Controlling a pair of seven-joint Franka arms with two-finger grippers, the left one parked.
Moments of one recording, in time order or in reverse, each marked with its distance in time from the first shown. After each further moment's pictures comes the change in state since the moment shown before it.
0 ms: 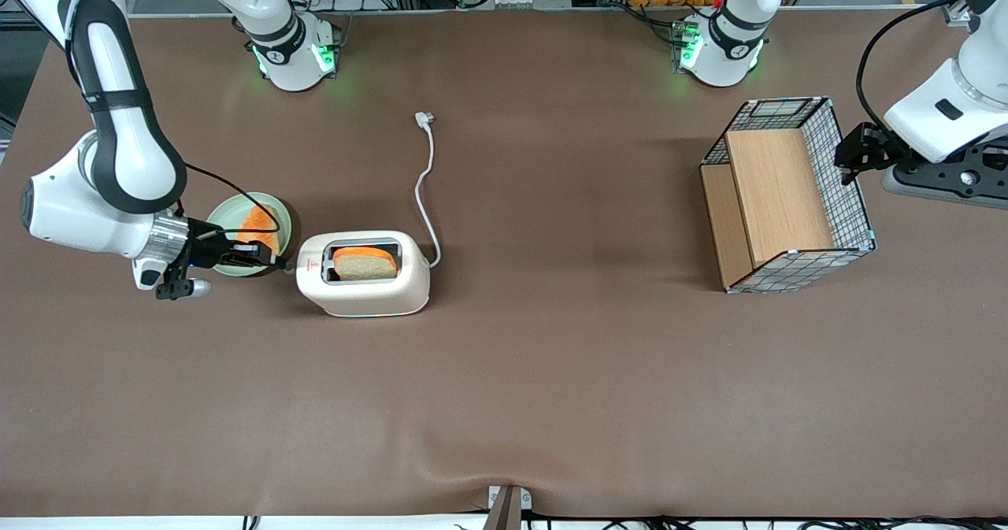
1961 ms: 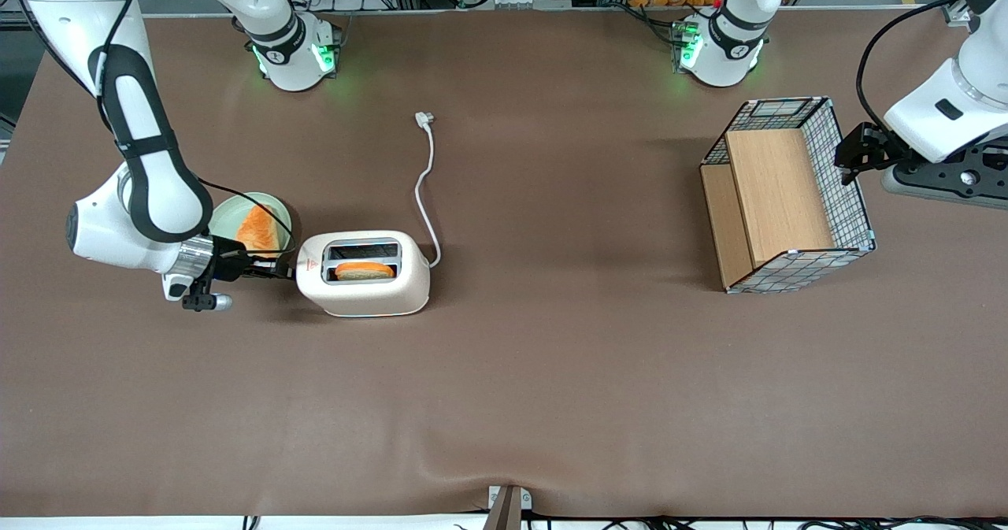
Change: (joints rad) arm 0.006 0.127 0.003 0.001 0.080 0.089 -0.048
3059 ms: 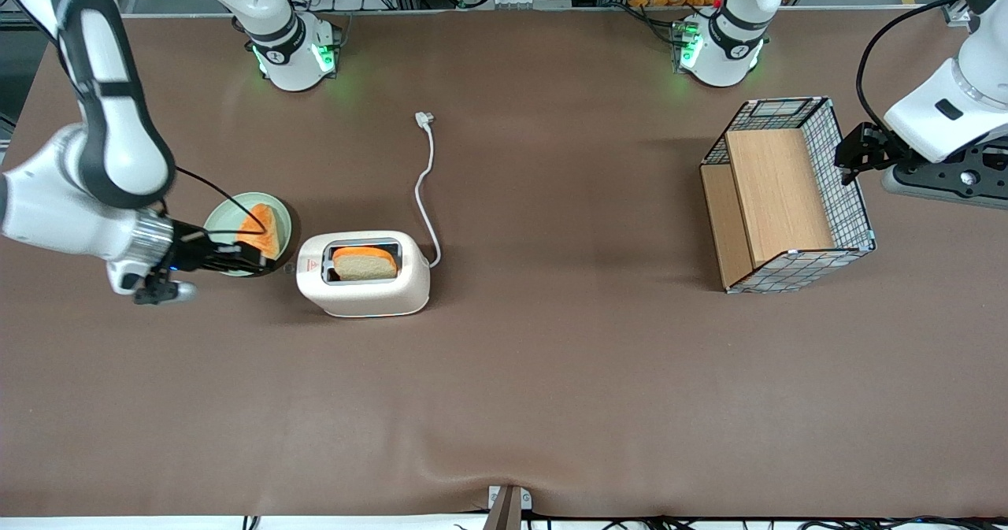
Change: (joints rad) arm -0.025 -0.188 -0.006 0.103 -0.289 -0.209 0.177
